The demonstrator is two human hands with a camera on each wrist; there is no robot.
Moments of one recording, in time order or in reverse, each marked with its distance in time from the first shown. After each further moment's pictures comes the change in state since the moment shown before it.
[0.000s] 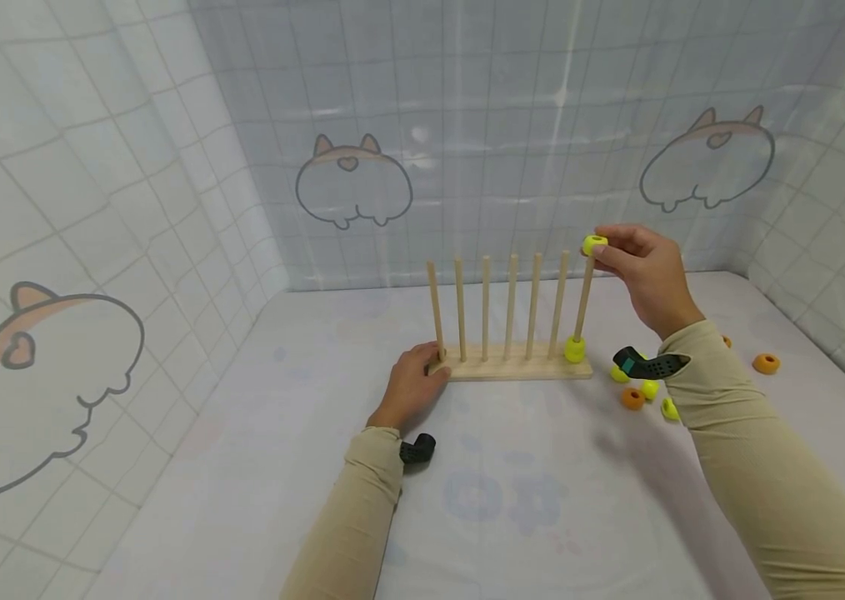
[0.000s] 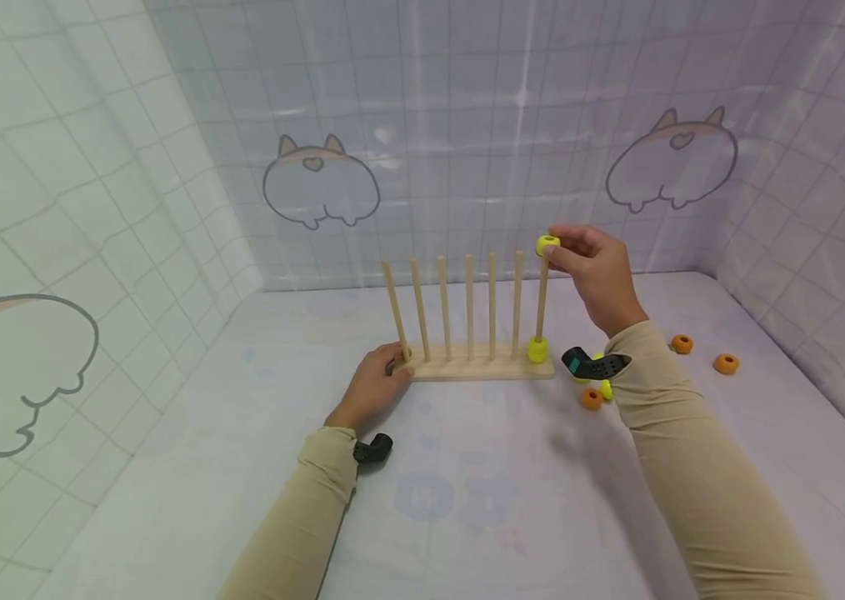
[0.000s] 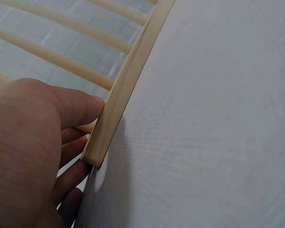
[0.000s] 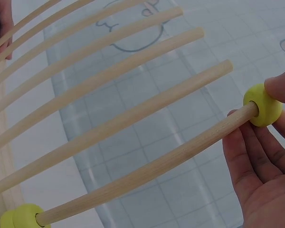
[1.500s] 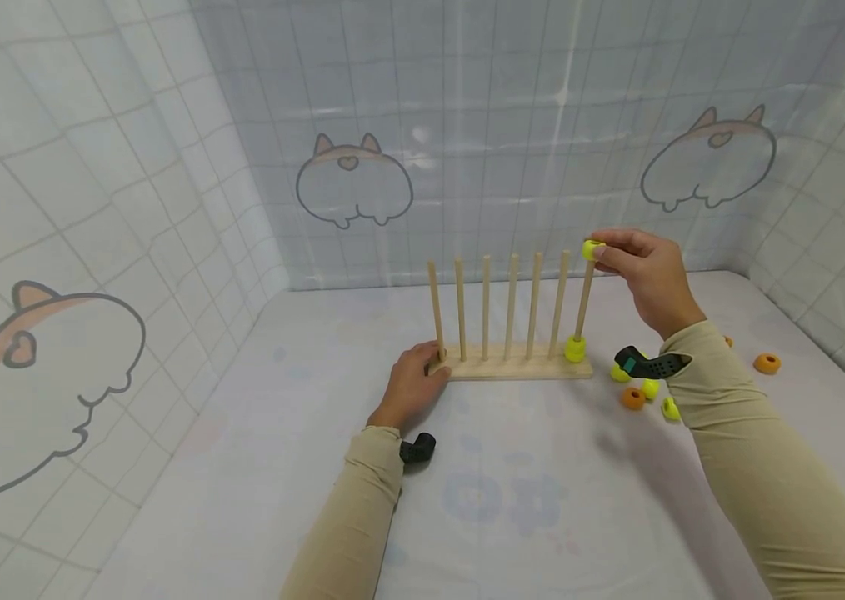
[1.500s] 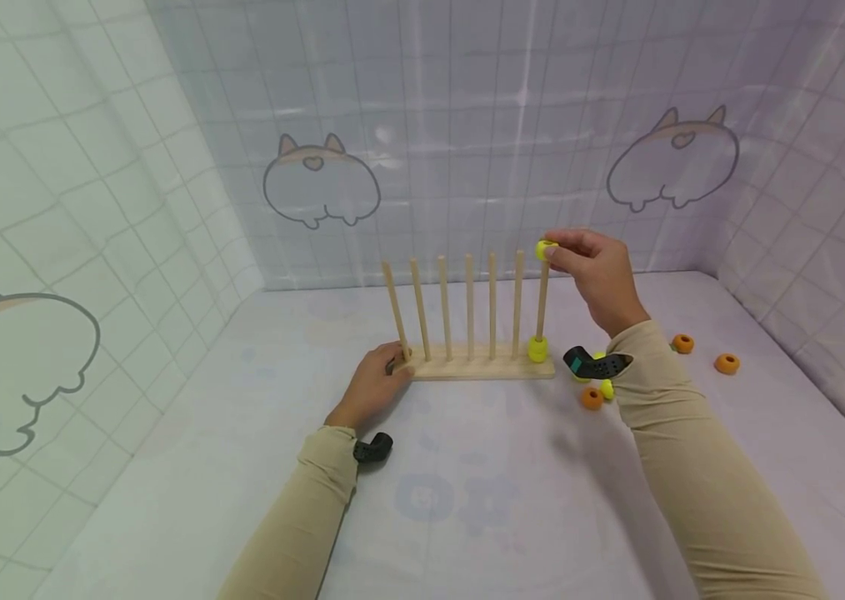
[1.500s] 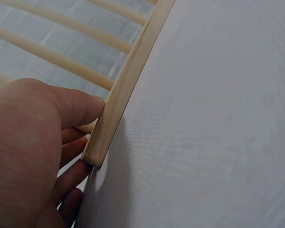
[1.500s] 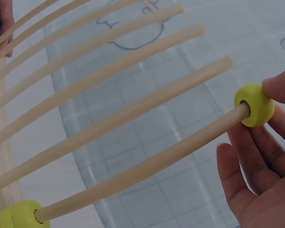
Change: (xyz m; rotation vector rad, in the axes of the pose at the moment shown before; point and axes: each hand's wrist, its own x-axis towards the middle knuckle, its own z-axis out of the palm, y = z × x) left_hand 0.000 -0.001 0.000 -0.019 0.003 0.006; right_hand 0.001 -0.001 -0.002 -0.010 -0.013 0.012
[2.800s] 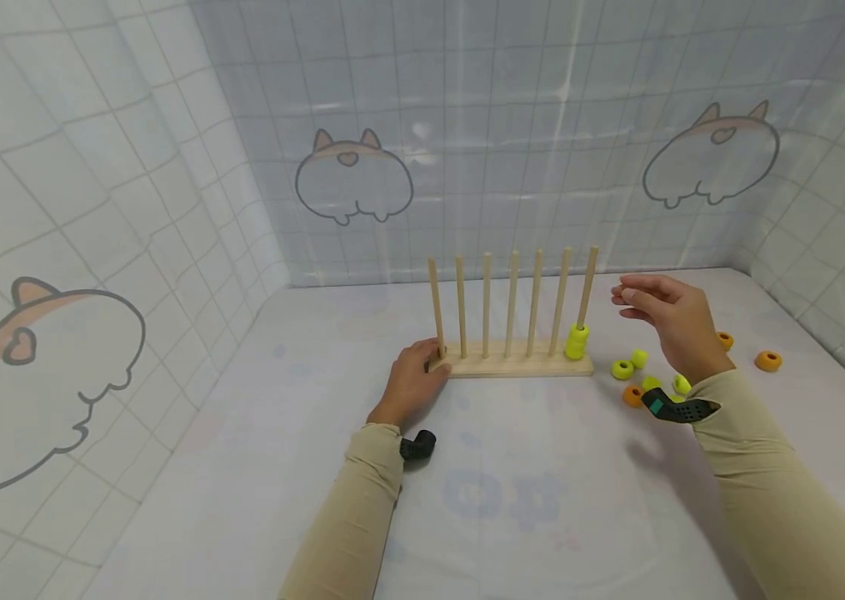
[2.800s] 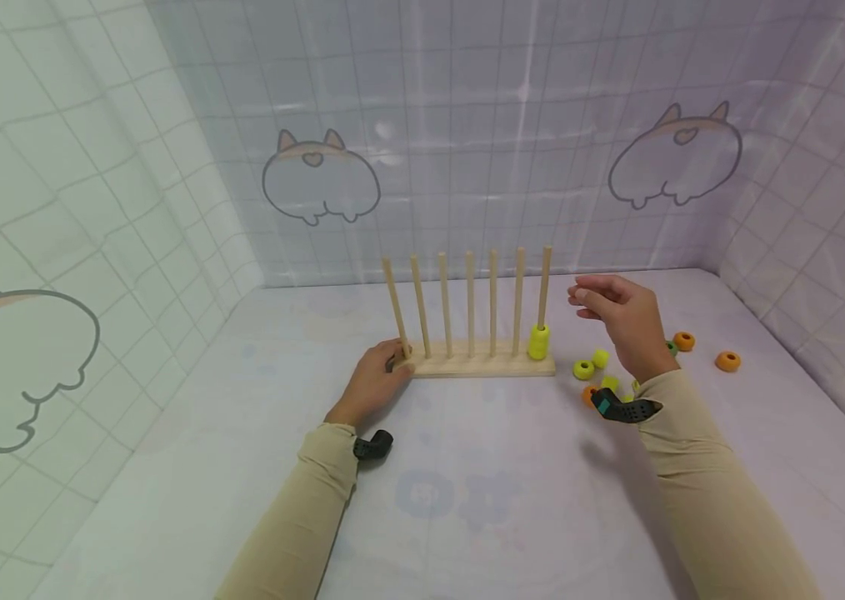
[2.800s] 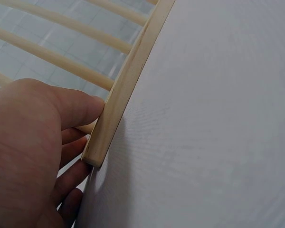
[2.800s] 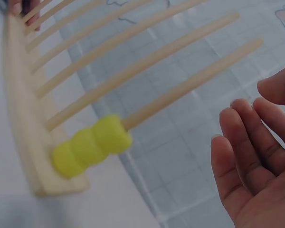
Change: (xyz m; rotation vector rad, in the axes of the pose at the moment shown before) left_hand 0.000 0.000 0.000 0.005 -0.012 -0.009; right_hand -0.048 0.034 -0.036 -0.100 0.031 0.111
